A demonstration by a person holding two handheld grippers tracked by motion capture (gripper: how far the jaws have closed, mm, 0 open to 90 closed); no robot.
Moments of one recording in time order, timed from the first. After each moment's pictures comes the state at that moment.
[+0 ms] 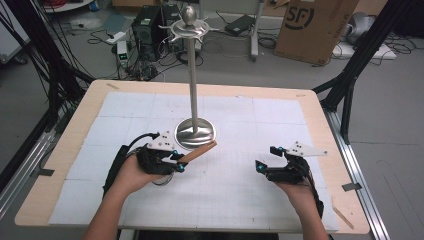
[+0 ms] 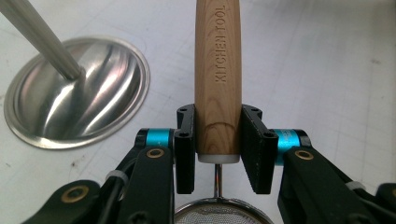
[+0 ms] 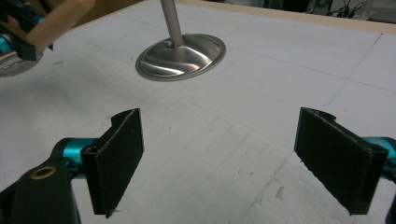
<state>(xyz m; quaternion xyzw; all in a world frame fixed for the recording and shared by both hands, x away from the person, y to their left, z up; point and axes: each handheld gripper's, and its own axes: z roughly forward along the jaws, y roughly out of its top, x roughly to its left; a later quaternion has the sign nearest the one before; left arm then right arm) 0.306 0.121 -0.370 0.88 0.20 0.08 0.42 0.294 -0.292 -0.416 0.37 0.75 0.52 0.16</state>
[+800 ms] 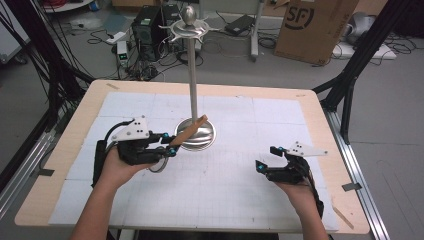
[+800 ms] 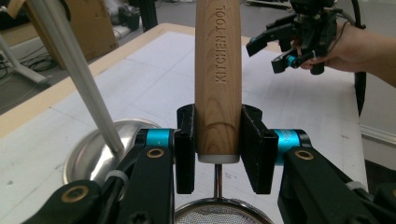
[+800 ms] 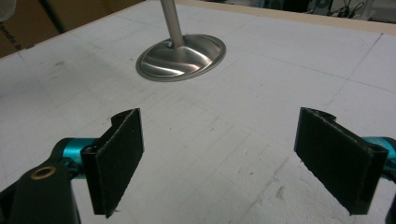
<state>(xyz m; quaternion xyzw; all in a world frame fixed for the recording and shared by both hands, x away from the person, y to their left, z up) 0.299 0.156 -0.322 0.80 0.18 0.13 0.55 0.294 -0.292 -0.416 0.37 0.75 0.53 0.15</state>
